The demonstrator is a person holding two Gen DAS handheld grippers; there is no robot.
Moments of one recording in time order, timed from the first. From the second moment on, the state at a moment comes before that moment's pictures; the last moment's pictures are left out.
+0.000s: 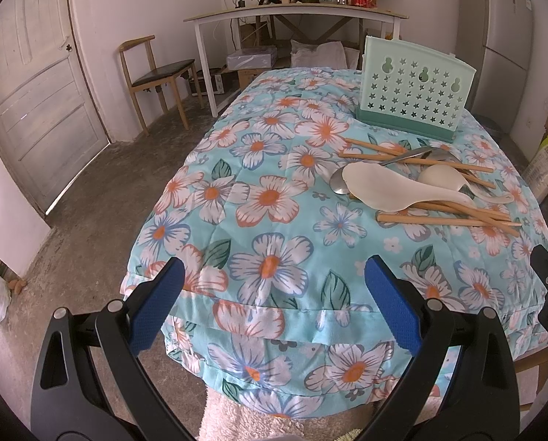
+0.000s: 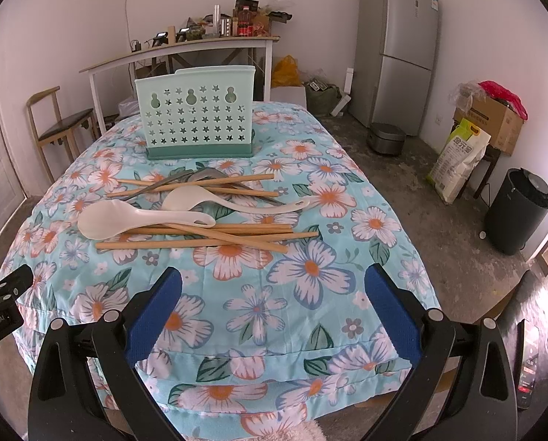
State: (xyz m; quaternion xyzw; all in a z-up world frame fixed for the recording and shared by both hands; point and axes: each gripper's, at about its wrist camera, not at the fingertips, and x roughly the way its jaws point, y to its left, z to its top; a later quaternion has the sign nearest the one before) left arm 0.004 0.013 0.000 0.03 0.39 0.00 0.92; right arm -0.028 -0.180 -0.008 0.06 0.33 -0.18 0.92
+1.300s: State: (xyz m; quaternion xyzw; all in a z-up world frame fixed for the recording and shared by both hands) left arm 0.021 0.006 -0.015 0.01 0.41 -0.04 0.91; right arm -0.014 -0.182 -0.021 0.05 0.35 -0.15 0.92
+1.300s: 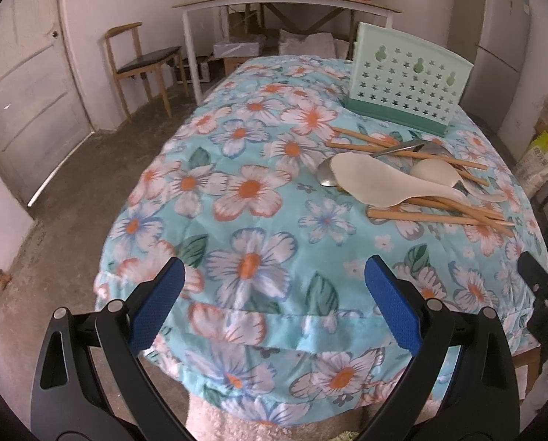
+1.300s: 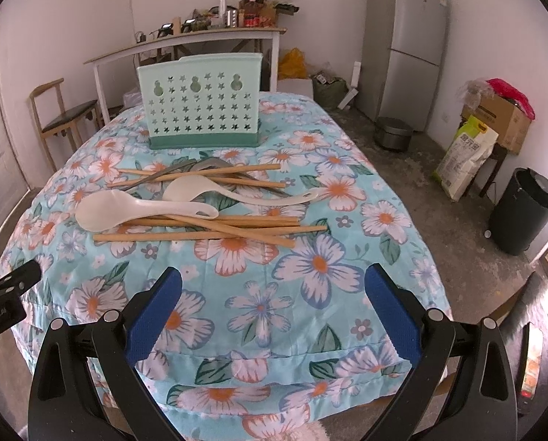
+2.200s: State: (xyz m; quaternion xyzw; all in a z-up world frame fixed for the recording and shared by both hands) left arm 0.081 -0.001 -0.026 -0.09 0.40 -0.18 0.89; right arm 0.030 -0.202 -0.060 0.11 0.37 0.06 0.92
